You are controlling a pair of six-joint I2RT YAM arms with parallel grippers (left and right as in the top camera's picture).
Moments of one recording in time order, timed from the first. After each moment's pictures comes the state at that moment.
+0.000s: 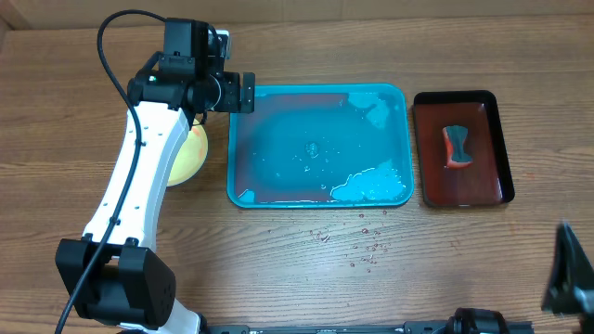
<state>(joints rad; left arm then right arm) -0.13 1.74 1.61 -0.84 0.08 -0.07 -0.10 0.75 1.96 -1.38 -0.09 -0.06</state>
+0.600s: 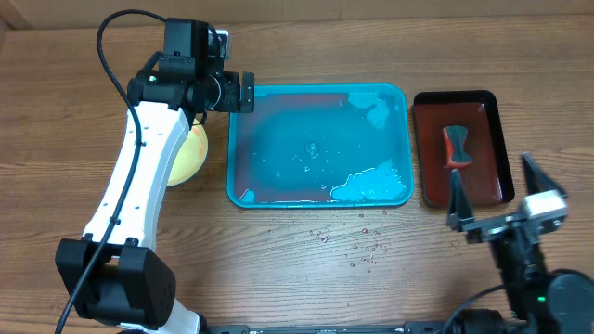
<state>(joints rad) -0.13 1.74 1.61 -0.84 0.08 -0.07 -0.03 0.24 0.49 -0.11 -0.25 -0.06</state>
